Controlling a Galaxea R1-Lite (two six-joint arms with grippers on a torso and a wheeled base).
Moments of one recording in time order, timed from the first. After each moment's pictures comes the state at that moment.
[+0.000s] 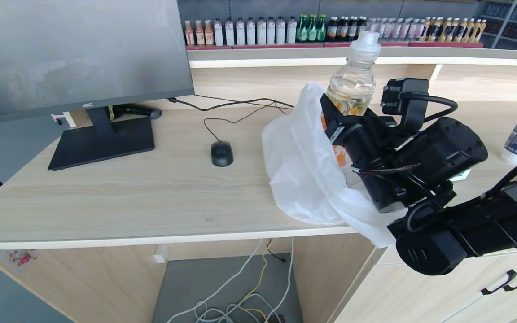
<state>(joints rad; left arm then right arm) 0.00 0.00 0.00 0.00 0.00 -0.01 0.58 1.97 -0.96 -1.57 -0.30 -0.08</state>
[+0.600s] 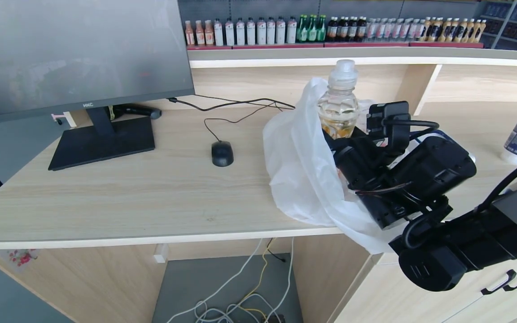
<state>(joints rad) 0.00 0.00 0.00 0.00 0.00 -0.01 0.58 1.99 -0.86 -1.57 -0.20 -0.11</state>
